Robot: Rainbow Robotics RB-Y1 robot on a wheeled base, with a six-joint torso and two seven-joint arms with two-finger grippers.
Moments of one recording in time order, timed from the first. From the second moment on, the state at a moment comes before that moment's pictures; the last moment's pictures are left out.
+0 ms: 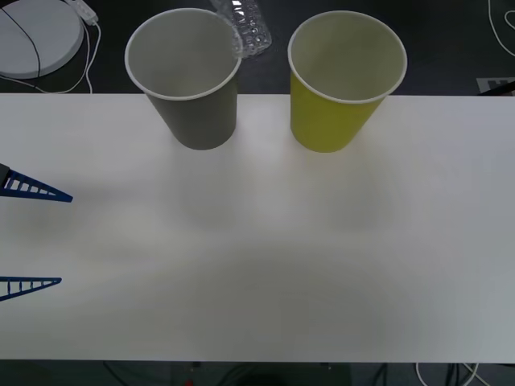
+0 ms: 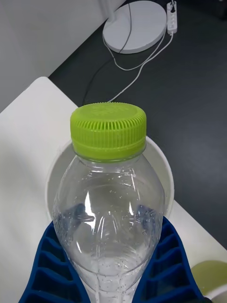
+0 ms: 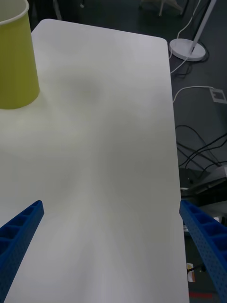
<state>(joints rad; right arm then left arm) -1.75 -0.63 0.98 -0.93 1.46 -1.02 -1.44 0.22 1.16 0.36 -1.89 -1.00 -1.40 0.08</state>
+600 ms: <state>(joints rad) -1.88 -0.44 1.11 -0.67 1.45 -1.00 -1.44 0.22 1.16 0.36 -1.89 -1.00 -1.40 0.08</state>
